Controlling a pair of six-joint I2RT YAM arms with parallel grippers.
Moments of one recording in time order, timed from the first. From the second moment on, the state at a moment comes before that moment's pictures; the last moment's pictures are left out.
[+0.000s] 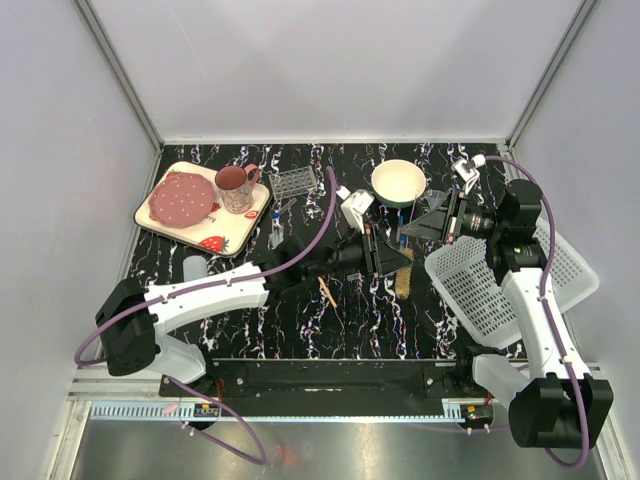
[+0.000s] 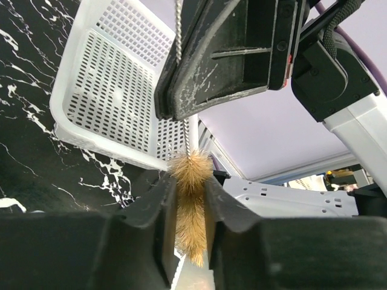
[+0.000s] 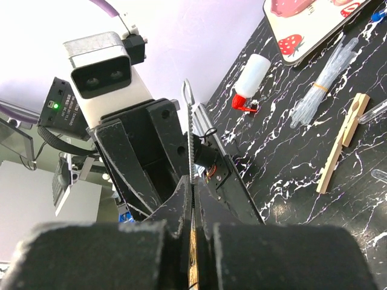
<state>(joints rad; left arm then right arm) -1.08 1.42 1.06 0.27 0.18 -0.83 -0.02 1.02 0.86 0.01 -1.30 0.82</state>
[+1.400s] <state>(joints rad) -1.05 0.65 0.64 -0.47 -0.38 -0.79 -0.28 0.94 1.14 -0.80 -0.75 -0.08</state>
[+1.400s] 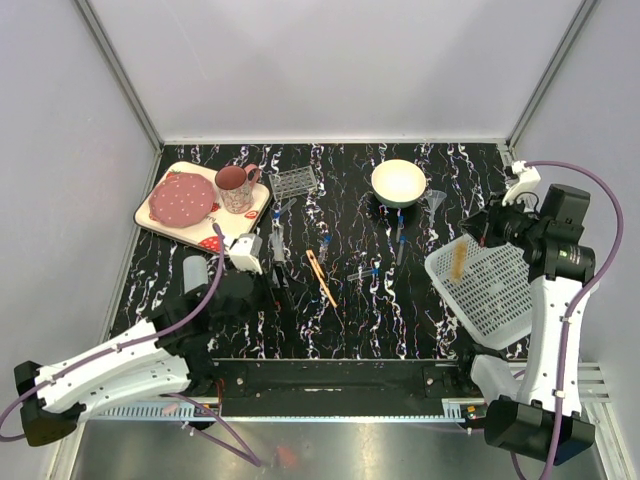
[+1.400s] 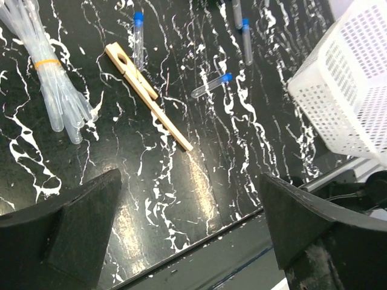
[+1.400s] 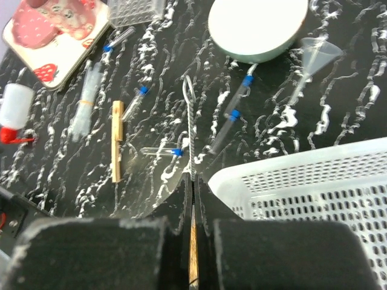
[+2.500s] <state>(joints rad) -1.04 0.68 0.64 -0.53 -0.37 -0.81 -0.51 1.11 1.23 -0.92 -0.53 -0.26</state>
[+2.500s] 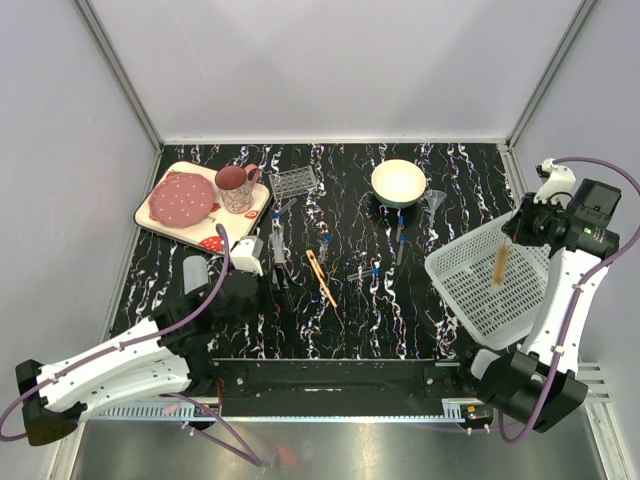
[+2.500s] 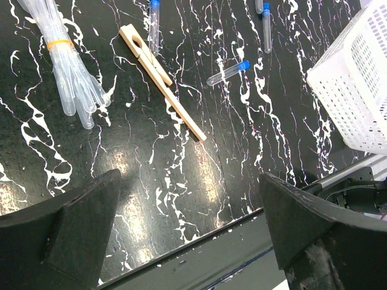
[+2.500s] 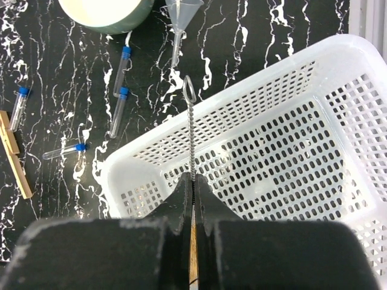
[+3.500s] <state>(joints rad) -1.01 0.82 0.65 -0.54 -0.31 -0.89 -0.59 1.11 1.05 -0.95 -0.67 -0.45</state>
